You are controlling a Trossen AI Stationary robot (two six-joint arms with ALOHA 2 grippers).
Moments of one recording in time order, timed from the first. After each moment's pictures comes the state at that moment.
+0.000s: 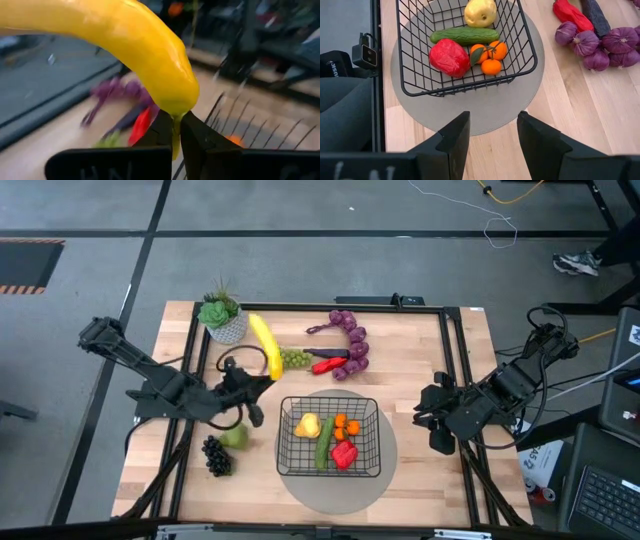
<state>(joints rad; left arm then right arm) -0.54 1.02 0.82 -0.11 -1.06 -0.40 0.67 1.16 1.33 -1.25 0.37 0.80</state>
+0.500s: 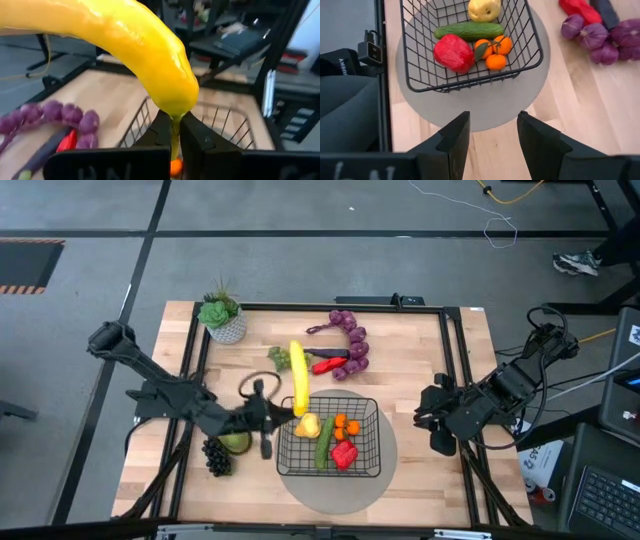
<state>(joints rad) -0.57 1.24 0.82 0.30 -0.82 -0.19 0.67 1.16 1.33 -1.25 0.33 0.83</state>
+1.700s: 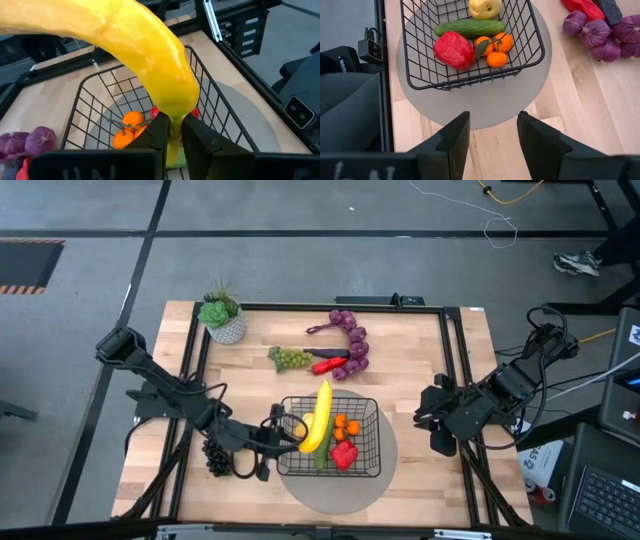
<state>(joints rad) -0.58 1.37 0.82 0.24 -0.51 0.09 0.67 1.16 1.33 -1.25 0.32 0.83</state>
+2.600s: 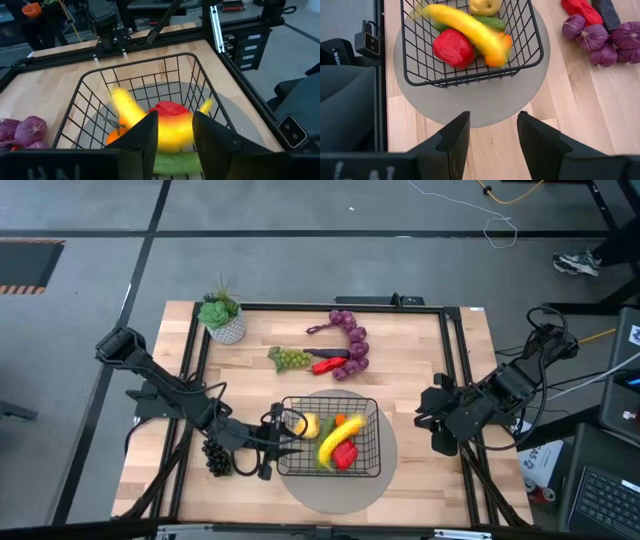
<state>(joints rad) -0.57 1.37 0.82 0.27 -0.51 -0.02 0.67 1.16 1.33 -1.26 0.32 0.78</state>
